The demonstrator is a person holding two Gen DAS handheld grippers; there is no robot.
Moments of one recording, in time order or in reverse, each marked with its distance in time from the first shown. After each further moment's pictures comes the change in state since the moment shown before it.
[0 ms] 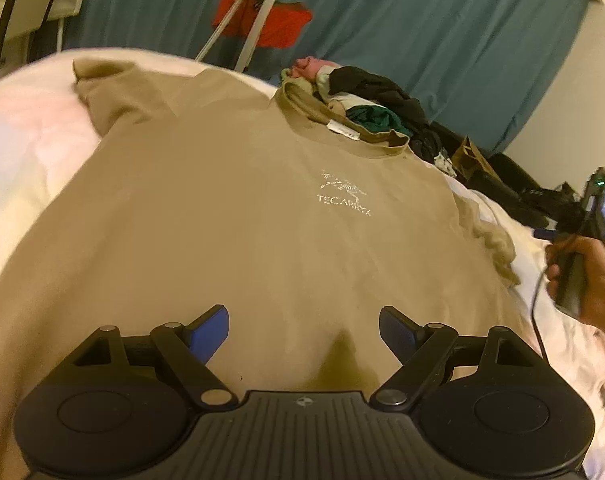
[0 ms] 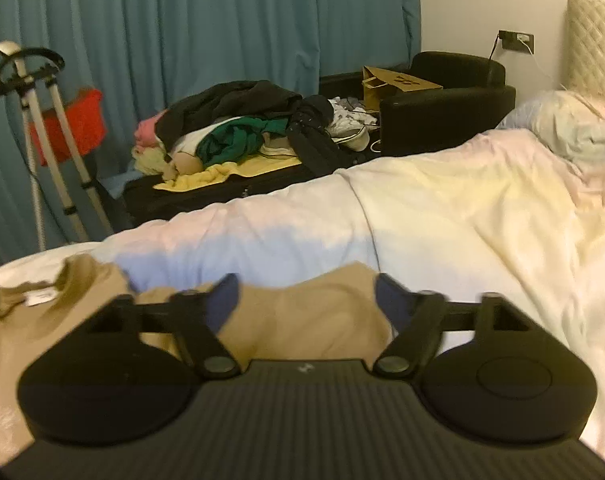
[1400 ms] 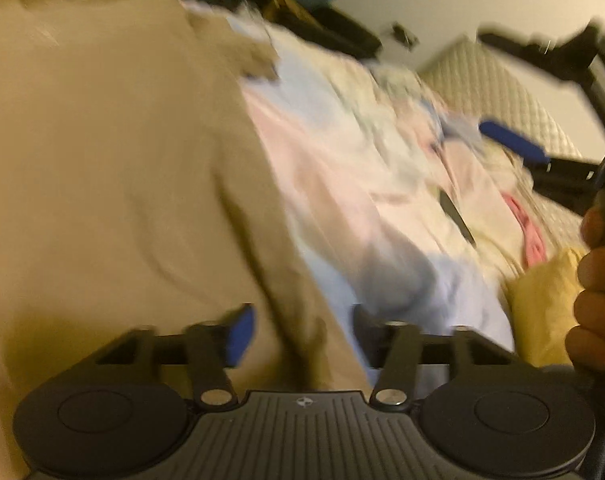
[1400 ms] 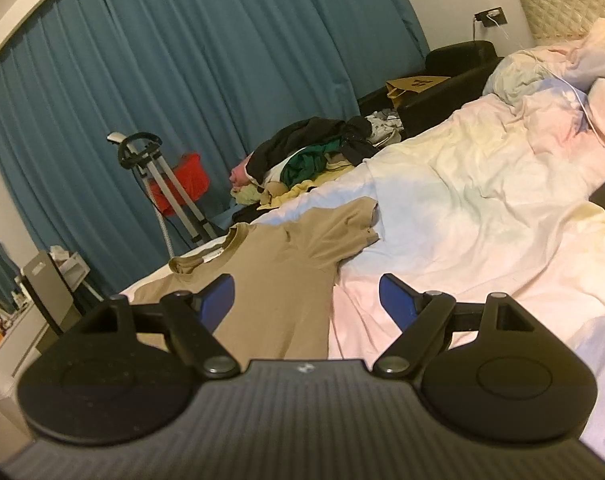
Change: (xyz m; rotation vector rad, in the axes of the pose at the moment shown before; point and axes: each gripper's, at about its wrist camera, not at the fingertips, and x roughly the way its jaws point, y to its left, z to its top) left arm -0.030 -0.169 -0.128 0.264 0.433 -0.497; right arm -0.326 -0.083 -0.112 0.261 -0.081 0.276
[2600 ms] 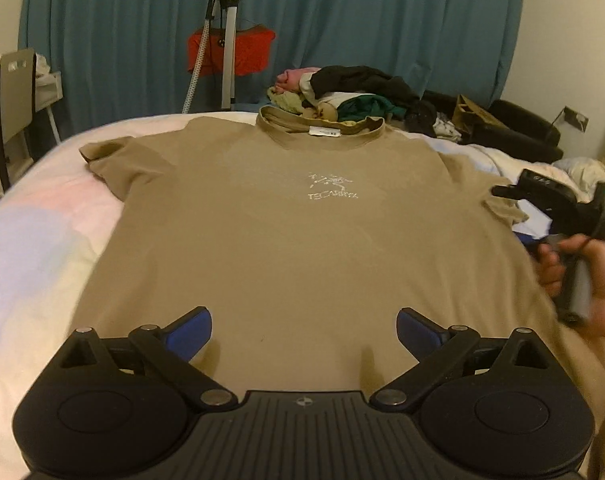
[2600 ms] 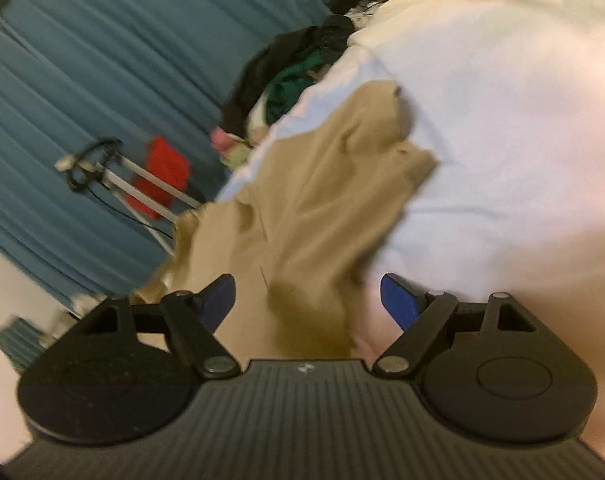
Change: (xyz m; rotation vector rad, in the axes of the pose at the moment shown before) left arm -0.128 0.118 0.043 -0.041 -0.367 0.664; right arm 0.322 -0.058 -0.015 0.357 0.177 0.150
